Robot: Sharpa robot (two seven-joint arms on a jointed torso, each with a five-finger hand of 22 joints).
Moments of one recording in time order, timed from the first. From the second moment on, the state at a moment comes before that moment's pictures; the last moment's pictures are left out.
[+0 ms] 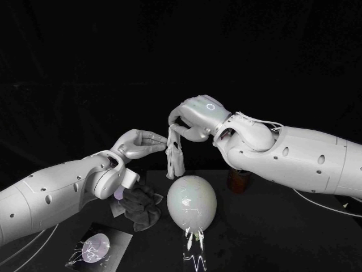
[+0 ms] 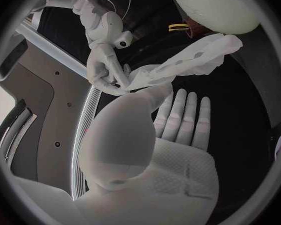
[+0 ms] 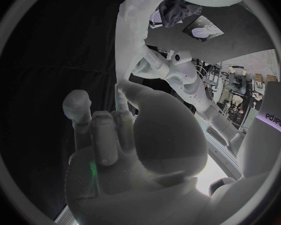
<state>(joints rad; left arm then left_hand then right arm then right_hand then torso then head) 1.30 -0.64 -0.03 1.17 -0.38 -0.15 0.39 1.49 -0.11 0.55 -0.09 0.05 0.85 0.22 0.35 0.08 0.98 0.19 0.08 0.06 0.75 0.18 0.26 0.17 0.11 0.62 0.29 0.18 0.06 1.53 -0.58 -0.10 1.40 -1.76 -0.57 -0.04 1.32 -0.06 0.55 0.02 0.04 1.10 0.08 0.26 0.46 1.47 0.01 1.51 1.31 1.47 -0.04 1.57 1.31 0.12 1.14 0.09 1.11 1.26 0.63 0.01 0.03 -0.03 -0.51</state>
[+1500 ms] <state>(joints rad) 1.30 -0.64 -0.03 1.22 -0.35 -0.20 0.41 1.42 -0.17 0.57 -0.06 0.05 0.88 0.22 0.34 0.09 1.02 0.19 0.07 0.06 0.80 0.17 0.25 0.17 0.12 0.64 0.29 0.18 0.06 1.53 -0.57 -0.11 1.40 -1.76 -0.58 -0.04 1.31 -0.07 0.55 0.02 0.04 1.10 0.08 0.26 0.46 1.47 0.01 1.51 1.31 1.46 -0.04 1.57 1.31 0.12 1.15 0.09 1.11 1.26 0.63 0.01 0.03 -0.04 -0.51</state>
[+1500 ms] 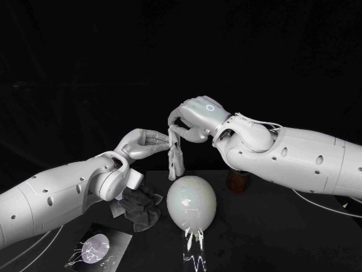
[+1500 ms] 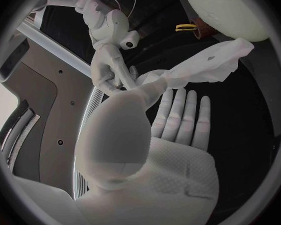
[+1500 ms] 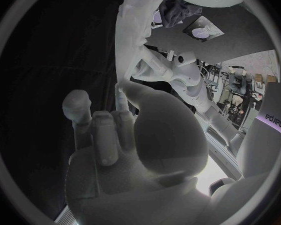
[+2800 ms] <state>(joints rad) 1.31 -0.64 -0.03 1.22 -0.36 -0.28 0.40 1.41 -0.06 0.64 0.01 0.04 0.98 0.18 0.40 0.14 1.18 0.13 0.09 0.07 0.95 0.12 0.29 0.19 0.15 0.76 0.29 0.20 0.08 1.53 -0.59 -0.12 1.39 -1.75 -0.56 -0.04 1.31 -0.07 0.55 0.02 0.04 1.10 0.08 0.27 0.46 1.46 0.01 1.51 1.31 1.46 -0.04 1.57 1.31 0.12 1.15 0.09 1.11 1.26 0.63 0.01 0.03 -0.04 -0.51</state>
